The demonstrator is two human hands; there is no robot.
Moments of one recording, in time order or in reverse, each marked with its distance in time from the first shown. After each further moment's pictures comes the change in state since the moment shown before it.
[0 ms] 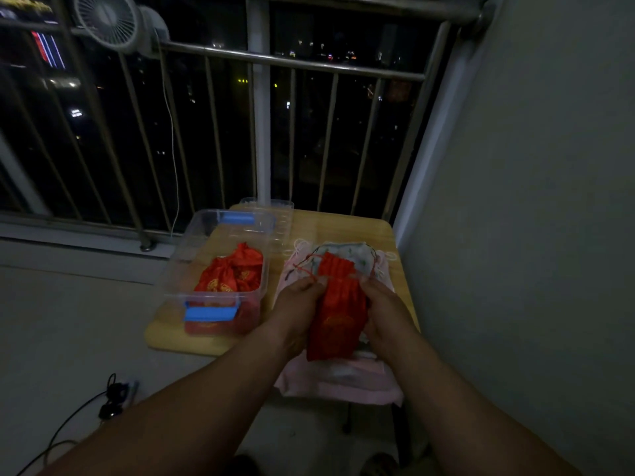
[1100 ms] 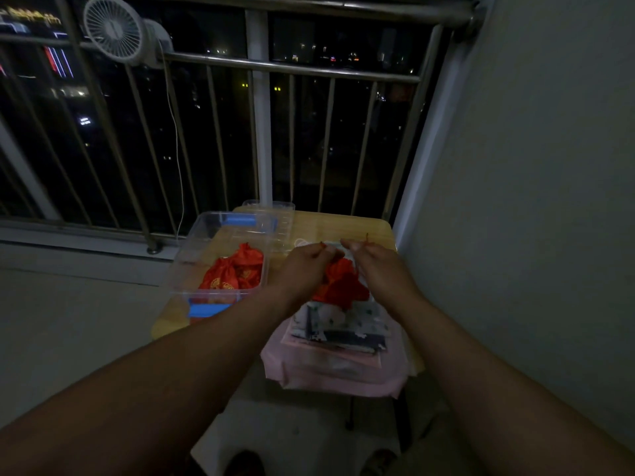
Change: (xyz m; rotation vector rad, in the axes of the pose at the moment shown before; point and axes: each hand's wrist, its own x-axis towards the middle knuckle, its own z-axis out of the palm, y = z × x) left_hand -0.008 0.054 0.011 0.551 -0.066 0.311; right_hand -0.012 -0.064 0.015 -0.781 -0.045 -0.388
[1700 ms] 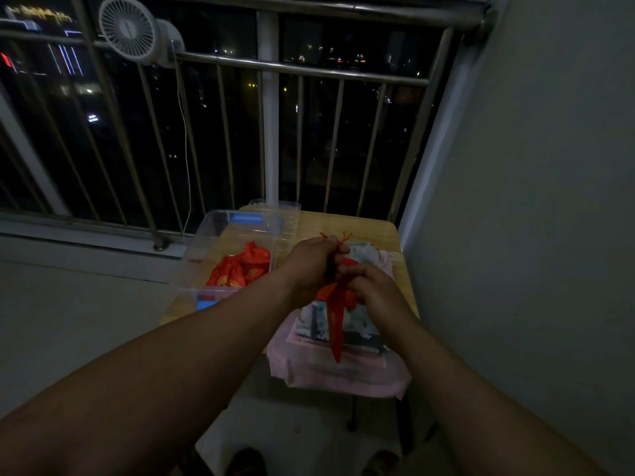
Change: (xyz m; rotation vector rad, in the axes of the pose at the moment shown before) left_hand 0.009 0.011 -0.003 -0.493 -0.080 -0.195; right_hand -0.032 0.006 0.020 0.211 -0.059 0.099
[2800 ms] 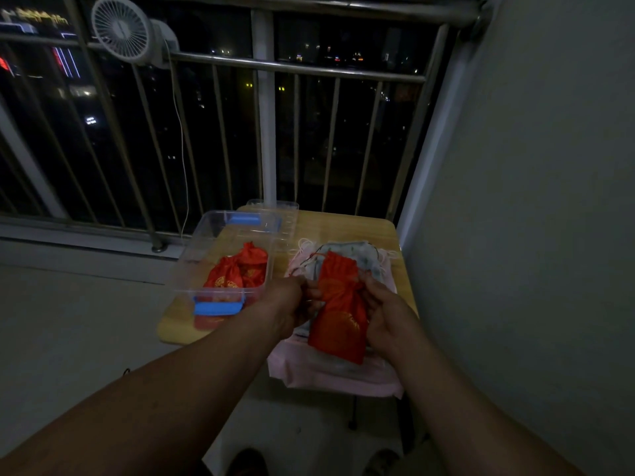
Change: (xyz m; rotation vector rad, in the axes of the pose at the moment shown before) left_hand -0.012 -0.041 -0.024 -0.069 0.307 -0.316; right_hand 0.006 0.038 -0.003 0.805 0.109 0.420
